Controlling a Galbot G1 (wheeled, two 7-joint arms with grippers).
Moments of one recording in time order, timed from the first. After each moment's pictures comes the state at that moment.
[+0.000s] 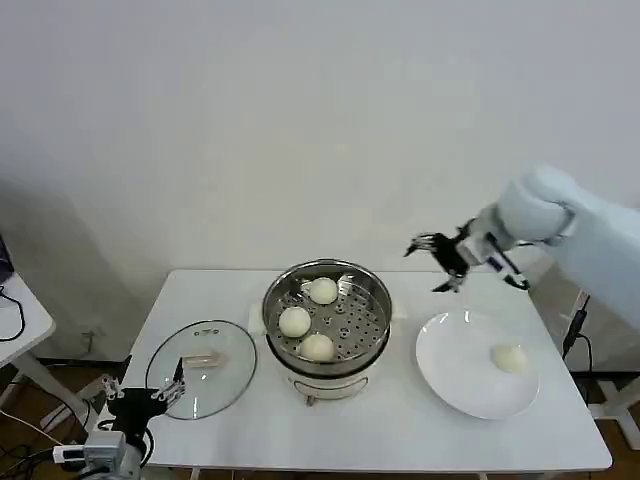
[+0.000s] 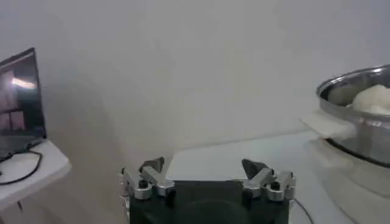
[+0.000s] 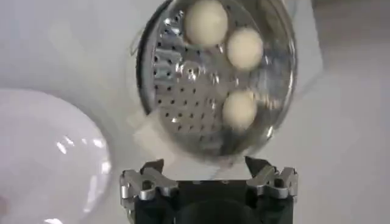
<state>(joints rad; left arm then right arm) 1.66 -1.45 -0.76 -2.25 0.02 0.32 0.06 0.26 0.51 -0.76 1.58 -0.06 0.05 -1.14</state>
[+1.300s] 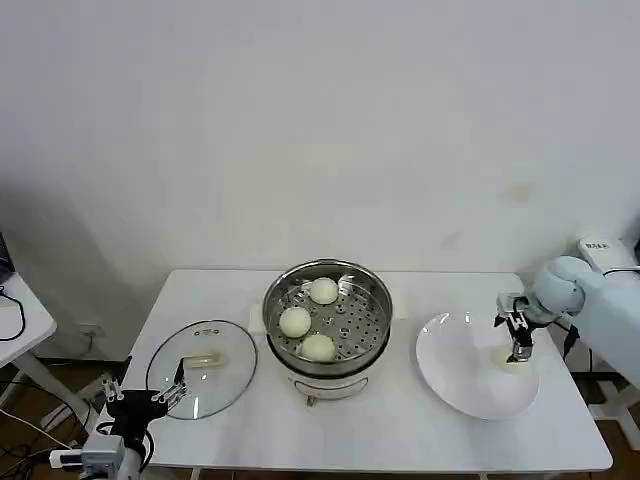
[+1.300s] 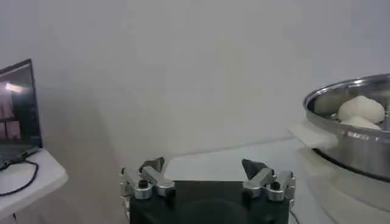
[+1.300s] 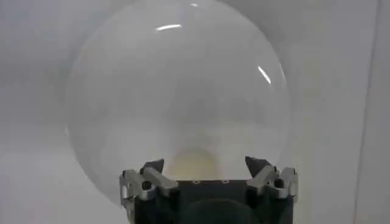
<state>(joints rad) 1.68 -1.46 -0.76 -2.27 0.02 0.33 0.06 -0.07 0.56 -0.70 1.24 -0.24 -0.21 -1.14</state>
